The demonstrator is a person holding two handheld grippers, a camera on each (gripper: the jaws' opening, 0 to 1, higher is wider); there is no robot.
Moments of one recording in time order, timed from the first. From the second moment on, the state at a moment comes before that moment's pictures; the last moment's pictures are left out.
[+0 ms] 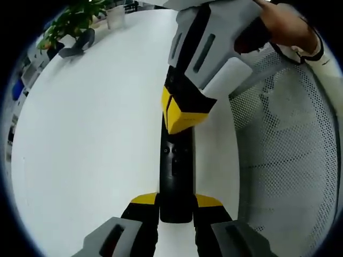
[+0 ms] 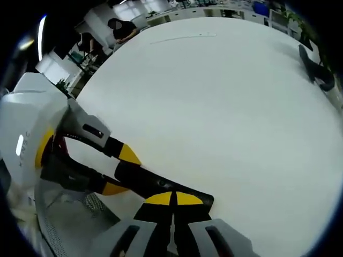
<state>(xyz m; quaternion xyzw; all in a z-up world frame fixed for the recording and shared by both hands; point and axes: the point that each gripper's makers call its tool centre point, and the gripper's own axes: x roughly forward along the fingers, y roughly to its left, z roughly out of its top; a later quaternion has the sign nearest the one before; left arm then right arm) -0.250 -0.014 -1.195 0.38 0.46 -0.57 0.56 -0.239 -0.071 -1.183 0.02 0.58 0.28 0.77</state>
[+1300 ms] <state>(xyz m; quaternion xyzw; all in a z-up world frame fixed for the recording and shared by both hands) -0.250 -0.015 -1.194 0.36 0.46 -0.57 0.58 -0.244 -0.065 -1.183 0.01 0.58 0.29 0.76</state>
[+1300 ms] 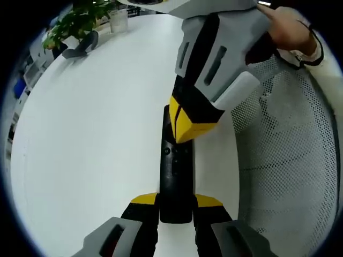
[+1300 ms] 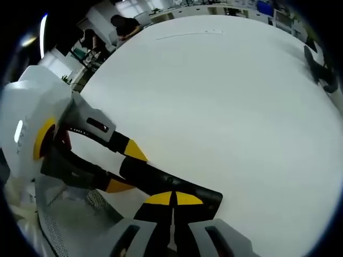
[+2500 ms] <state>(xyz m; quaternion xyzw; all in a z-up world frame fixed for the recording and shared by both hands) -0.250 -0.014 -1.195 0.37 0.45 -0.58 0.57 -0.258 -0.078 -1.186 -0.02 0.63 0.28 0.73</state>
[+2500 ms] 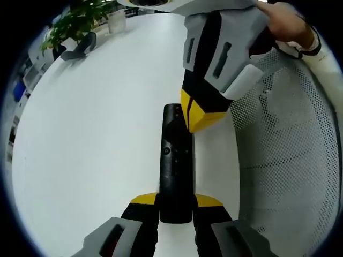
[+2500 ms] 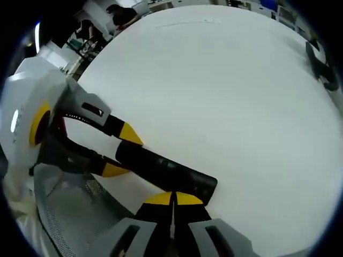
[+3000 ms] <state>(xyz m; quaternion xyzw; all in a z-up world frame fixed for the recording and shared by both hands) -0.250 -0.014 -1.195 0.37 0.45 -0.57 0.57 -0.251 -0.080 -1.187 -0.01 0.62 0.28 0.73</state>
